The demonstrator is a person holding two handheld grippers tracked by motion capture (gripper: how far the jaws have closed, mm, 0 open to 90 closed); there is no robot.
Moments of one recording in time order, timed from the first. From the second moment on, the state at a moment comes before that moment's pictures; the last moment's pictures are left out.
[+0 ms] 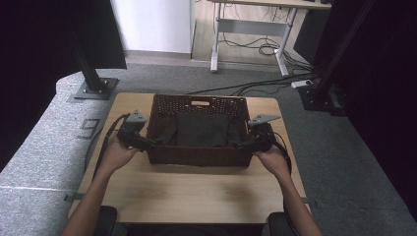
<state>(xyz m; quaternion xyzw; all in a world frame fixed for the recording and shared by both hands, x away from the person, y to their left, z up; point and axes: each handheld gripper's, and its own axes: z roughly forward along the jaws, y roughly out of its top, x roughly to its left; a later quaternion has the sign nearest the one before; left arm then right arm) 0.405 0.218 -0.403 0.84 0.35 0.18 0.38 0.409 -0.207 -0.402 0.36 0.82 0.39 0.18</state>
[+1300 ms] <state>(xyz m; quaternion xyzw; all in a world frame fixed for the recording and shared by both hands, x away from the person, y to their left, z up) 0.363 0.249 -0.501 0.83 0.39 0.14 0.37 0.369 -0.265 -0.502 0.44 0.81 0.36 0.16</state>
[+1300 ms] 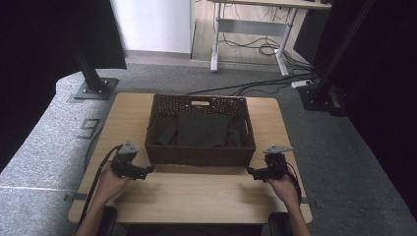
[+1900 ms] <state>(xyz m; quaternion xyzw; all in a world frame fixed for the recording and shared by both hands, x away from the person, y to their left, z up) 0.358 0.242 -0.549 0.86 0.38 0.14 0.32 0.367 -0.261 -0.556 0.45 0.80 0.35 0.17</state>
